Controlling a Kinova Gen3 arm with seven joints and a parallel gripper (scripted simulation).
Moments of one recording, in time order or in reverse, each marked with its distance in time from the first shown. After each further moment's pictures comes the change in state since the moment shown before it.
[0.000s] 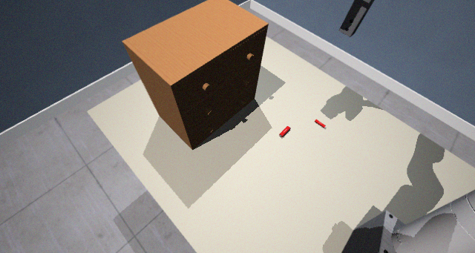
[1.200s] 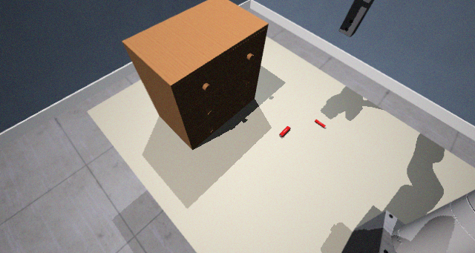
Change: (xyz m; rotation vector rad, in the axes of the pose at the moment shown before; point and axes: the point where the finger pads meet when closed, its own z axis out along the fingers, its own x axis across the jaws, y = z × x) arm 0.000 0.000 0.000 0.001 0.000 0.000
